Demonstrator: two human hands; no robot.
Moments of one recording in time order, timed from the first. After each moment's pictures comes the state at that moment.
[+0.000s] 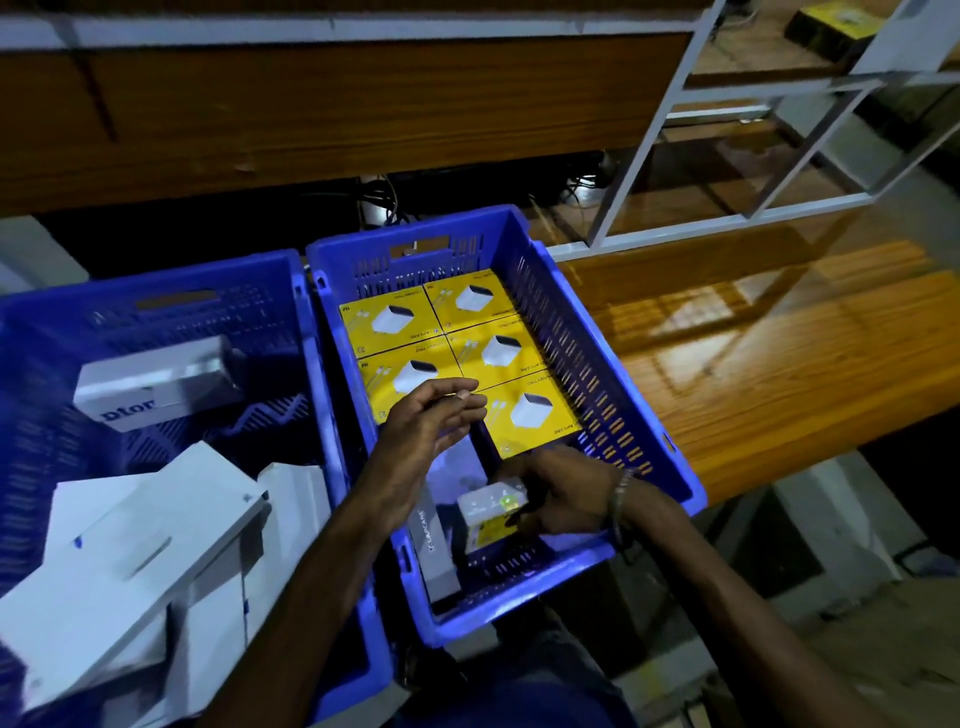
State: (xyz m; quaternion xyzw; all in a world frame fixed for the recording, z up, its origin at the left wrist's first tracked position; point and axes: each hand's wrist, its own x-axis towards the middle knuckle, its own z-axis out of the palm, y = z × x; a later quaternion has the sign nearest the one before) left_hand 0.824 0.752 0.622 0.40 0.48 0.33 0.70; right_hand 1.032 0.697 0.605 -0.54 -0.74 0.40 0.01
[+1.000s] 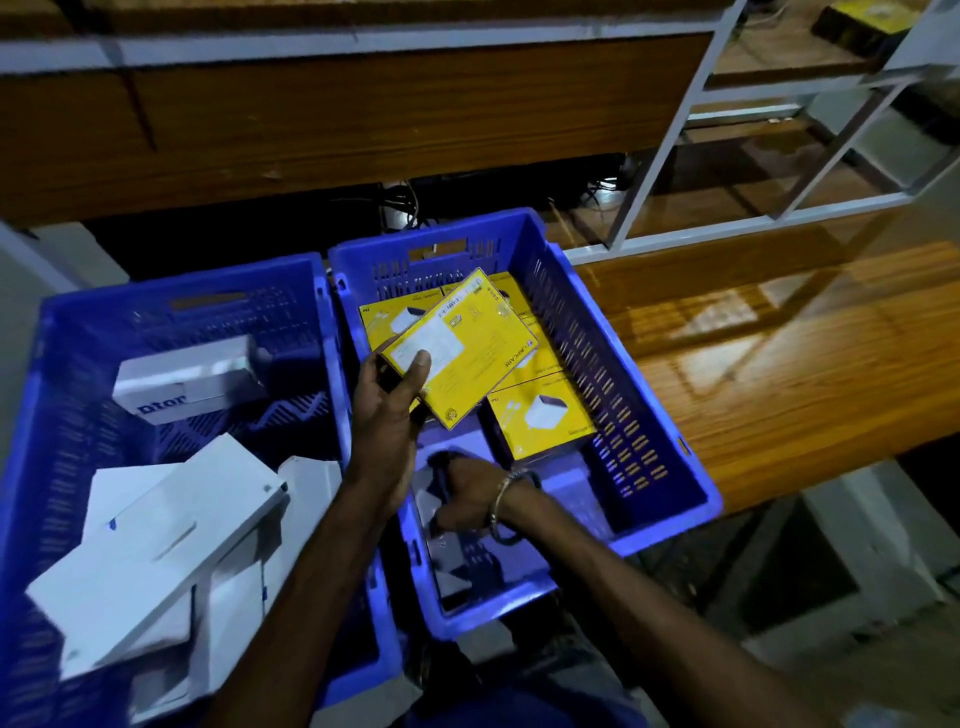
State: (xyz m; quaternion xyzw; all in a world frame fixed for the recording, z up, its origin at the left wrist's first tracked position) left_hand 0.812 0.761 0.629 0.33 0.46 0.54 0.62; right_hand 0.922 0.726 0.593 -0.60 -0.66 0.44 -0.08
